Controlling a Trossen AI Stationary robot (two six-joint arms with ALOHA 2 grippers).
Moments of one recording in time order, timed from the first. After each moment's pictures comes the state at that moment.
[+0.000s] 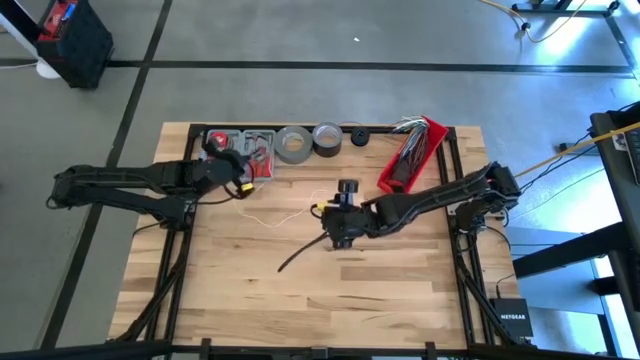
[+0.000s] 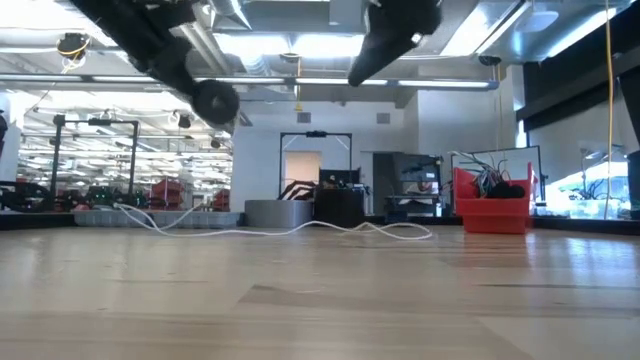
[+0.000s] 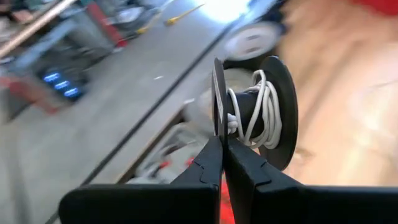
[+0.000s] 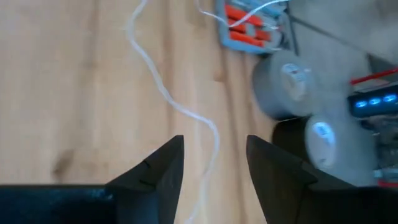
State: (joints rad) left arm 0.09 0.84 0.72 -0.54 -0.76 -0.08; right arm 0.24 1.73 1.44 -0.70 0.58 0.01
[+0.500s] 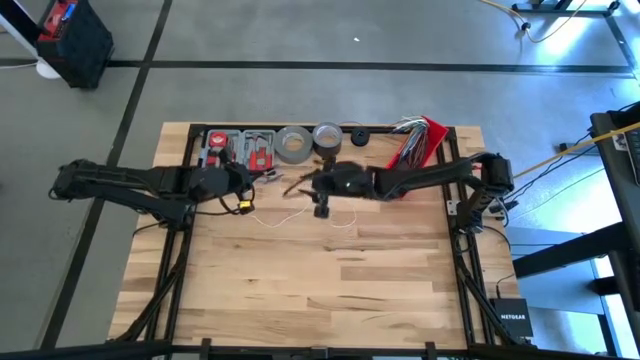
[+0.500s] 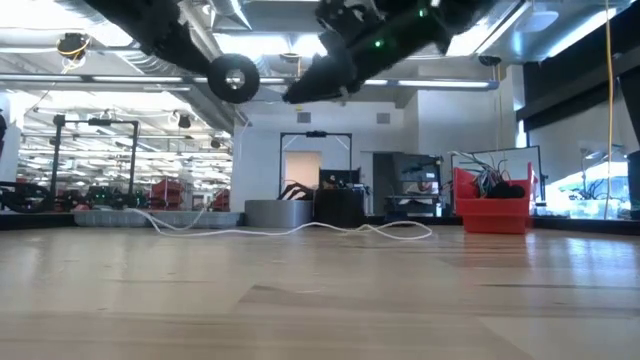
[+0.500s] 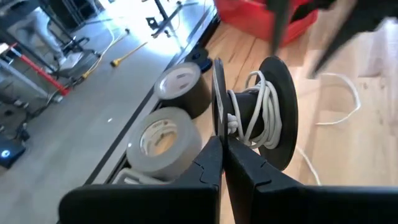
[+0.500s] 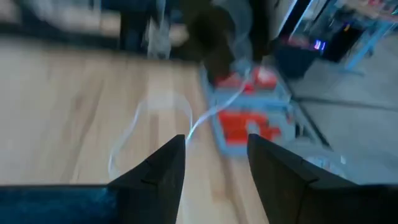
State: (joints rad) left arm -0.04 0.84 0.72 -0.41 -0.62 0.05; right arm -0.06 1.73 1.13 0.23 0.14 -0.21
